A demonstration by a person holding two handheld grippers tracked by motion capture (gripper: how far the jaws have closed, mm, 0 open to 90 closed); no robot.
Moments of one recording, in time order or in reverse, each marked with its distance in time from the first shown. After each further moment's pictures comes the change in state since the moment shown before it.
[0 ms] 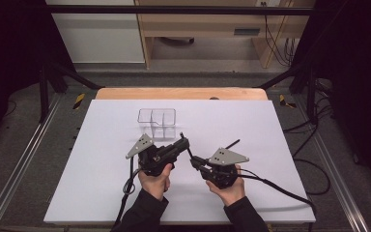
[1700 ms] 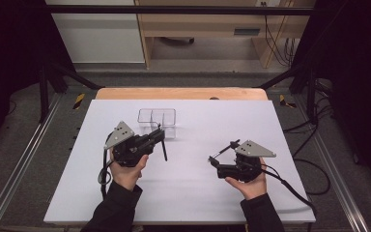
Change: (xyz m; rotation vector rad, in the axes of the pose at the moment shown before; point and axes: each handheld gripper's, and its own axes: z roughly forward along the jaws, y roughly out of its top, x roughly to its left) left arm 0.013 0.057 -0.043 0.113 0.150 0.258; right arm -0.041 -0.002 -0.041 0.005 -0.226 0.105
